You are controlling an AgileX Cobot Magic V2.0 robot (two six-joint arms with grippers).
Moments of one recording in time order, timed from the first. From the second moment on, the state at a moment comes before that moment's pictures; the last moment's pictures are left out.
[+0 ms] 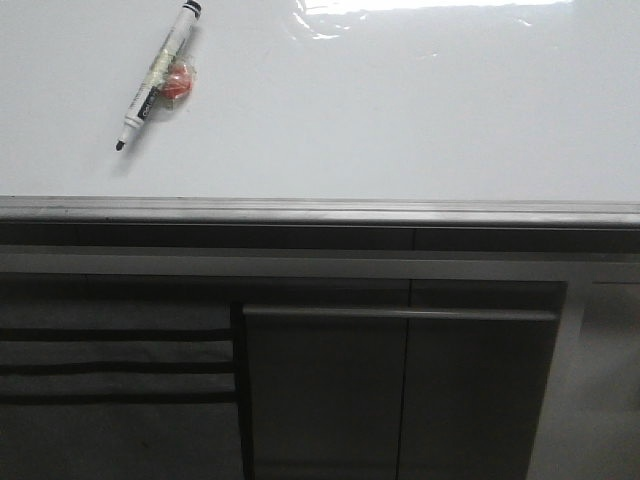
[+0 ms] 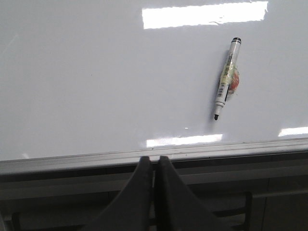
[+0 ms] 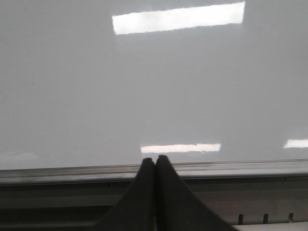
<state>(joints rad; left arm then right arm) -0.16 0.00 0.00 -0.16 0.05 0.20 -0.03 -0.01 0.01 0.21 0.00 -0.19</state>
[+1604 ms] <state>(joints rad) -0.16 0.39 -0.72 -0.19 0.57 0.20 -0.03 0.33 -0.65 0.25 0.56 -0.19</state>
